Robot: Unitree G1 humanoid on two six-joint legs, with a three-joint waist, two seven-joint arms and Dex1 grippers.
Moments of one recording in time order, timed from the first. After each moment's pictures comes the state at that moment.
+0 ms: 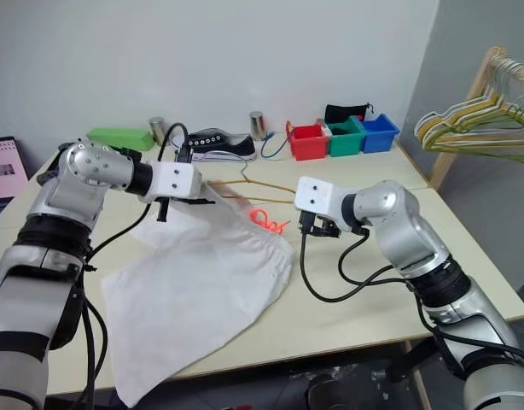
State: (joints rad) left arm -0.99 0.79 -0.26 0.70 0.16 -0.40 -1.30; right arm -0.84 -0.59 0.39 -0.16 -0.12 0.68 1.06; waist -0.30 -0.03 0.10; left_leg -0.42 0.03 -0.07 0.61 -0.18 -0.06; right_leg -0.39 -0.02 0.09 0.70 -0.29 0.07
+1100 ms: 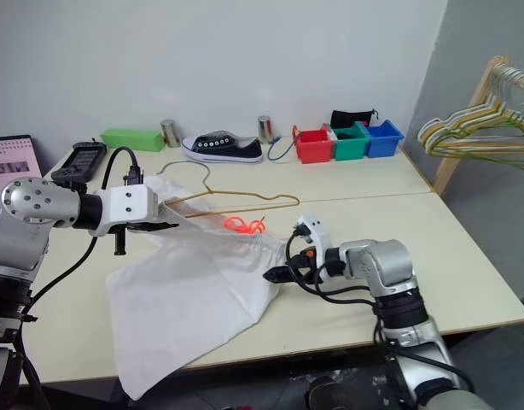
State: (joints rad) left arm -0.63 1.02 -0.10 0.24 0.03 -0.04 -1.28; right arm -0.66 -0.14 0.06 0.04 0.31 1.32 0.77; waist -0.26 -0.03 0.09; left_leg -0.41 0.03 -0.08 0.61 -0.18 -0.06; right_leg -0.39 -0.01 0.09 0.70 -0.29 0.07
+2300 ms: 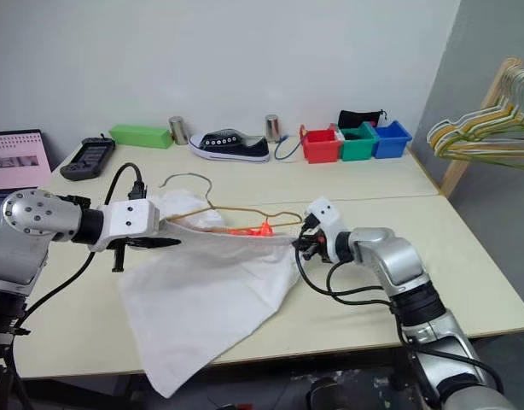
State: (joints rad) left arm -0.54 1.06 -0.10 0.15 -0.03 0.03 -1.33; right arm -0.66 -0.39 0.26 0.05 0.28 0.86 0.73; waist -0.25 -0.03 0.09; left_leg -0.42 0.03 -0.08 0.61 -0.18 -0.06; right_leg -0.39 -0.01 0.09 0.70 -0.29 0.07
